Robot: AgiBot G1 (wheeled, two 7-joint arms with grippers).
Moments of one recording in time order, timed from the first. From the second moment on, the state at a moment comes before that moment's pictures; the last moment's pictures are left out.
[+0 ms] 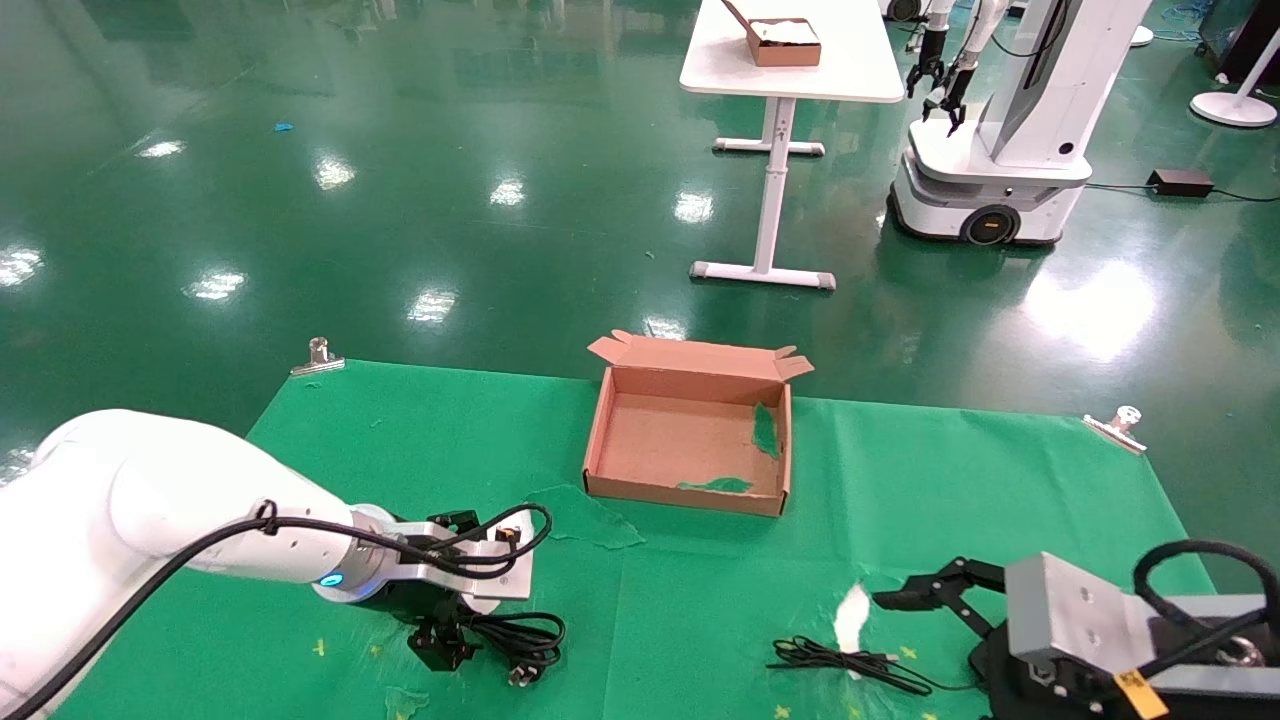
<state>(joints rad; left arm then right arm) -1.54 1.20 0.89 -0.78 2.14 1.17 -0.21 1.16 -0.54 -0.42 1.33 -1.22 -1.42 0.25</state>
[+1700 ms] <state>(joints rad) -1.59 1.26 0.86 -0.56 2.09 1.09 -0.07 1.47 -0.93 -0.72 1.05 -1.87 -1.41 0.16</state>
